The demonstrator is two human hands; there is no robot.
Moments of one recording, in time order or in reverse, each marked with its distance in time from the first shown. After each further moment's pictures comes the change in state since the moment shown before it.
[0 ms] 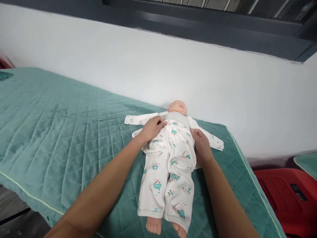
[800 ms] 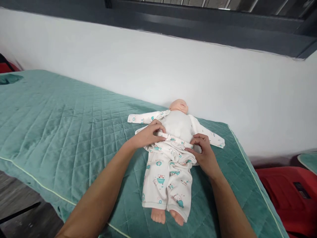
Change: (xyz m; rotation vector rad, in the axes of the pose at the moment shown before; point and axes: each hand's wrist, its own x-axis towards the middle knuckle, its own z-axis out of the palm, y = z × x) left_hand -0.051 0.009 -0.034 -0.105 -0.298 0.115; right_hand -0.049 0.002 -0.028 -0.506 -0.163 -0.497
